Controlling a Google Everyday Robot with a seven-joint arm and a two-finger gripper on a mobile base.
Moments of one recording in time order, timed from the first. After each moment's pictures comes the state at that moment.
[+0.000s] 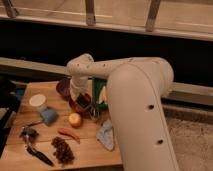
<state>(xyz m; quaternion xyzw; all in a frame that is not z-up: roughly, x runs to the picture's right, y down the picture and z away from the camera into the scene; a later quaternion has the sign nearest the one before) -0.146 0.038 0.851 -0.33 0.03 0.44 0.84</state>
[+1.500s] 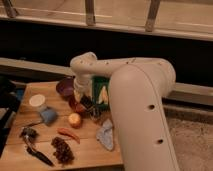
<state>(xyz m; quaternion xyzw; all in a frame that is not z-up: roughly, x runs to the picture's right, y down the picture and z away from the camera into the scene) -0.134 0.041 0.848 -0.35 0.06 0.43 0.83</state>
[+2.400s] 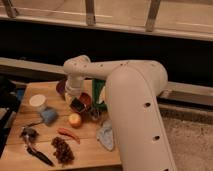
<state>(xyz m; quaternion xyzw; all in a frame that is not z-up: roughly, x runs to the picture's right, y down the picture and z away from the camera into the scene) -0.174 0.065 0.837 -0.39 0.03 0.38 0.84</state>
